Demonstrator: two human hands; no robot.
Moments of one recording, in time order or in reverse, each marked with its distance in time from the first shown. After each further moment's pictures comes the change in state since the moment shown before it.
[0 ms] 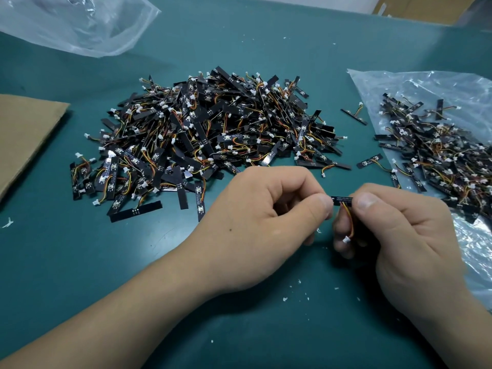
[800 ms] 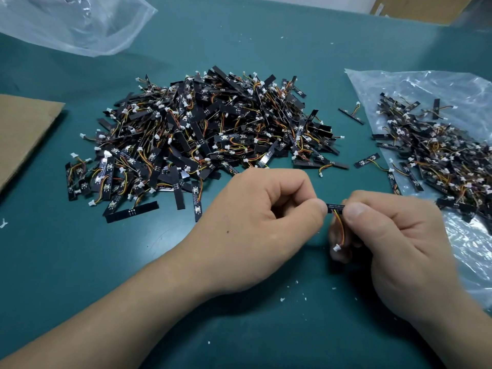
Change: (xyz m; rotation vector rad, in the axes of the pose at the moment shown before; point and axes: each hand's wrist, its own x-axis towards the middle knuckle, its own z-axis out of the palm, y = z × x) left_hand -0.001 -0.001 0.000 0.052 0.003 0.027; right_hand 0.000 0.003 -0.003 -0.115 -0.074 -0.059
